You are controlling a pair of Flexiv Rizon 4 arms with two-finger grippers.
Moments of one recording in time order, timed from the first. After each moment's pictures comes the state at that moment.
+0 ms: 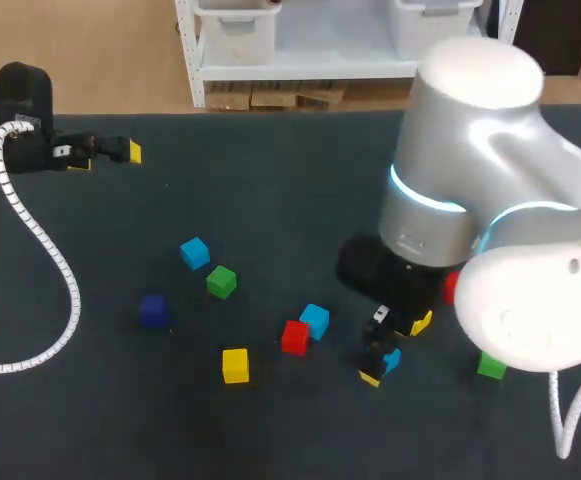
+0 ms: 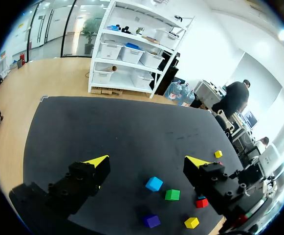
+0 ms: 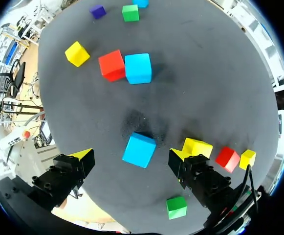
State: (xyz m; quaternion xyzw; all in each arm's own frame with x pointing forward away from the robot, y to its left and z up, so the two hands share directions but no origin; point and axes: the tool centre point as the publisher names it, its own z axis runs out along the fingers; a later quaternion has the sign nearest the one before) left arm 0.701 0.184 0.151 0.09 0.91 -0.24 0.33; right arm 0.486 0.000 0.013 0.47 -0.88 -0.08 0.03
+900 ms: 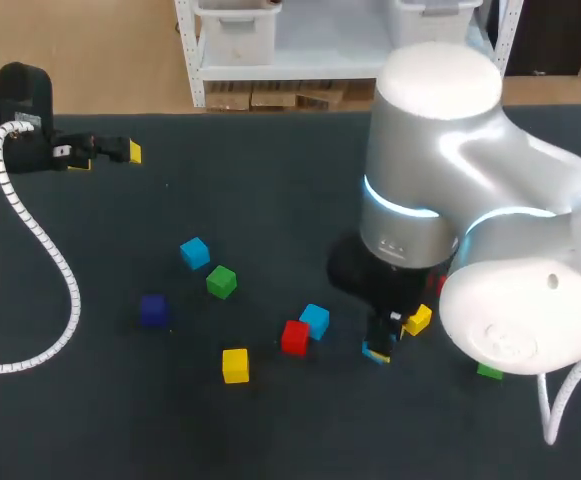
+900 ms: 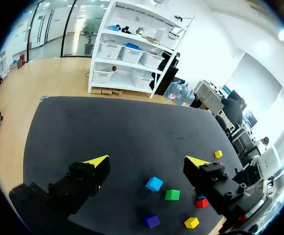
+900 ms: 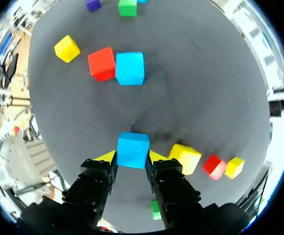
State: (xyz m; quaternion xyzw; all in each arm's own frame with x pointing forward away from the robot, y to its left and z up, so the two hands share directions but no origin) left arm 0.701 0.184 0.151 0.09 0.91 -0.24 0.33; right arm 0.507 -0.003 0.015 0.51 -0.86 -0.02 0.01
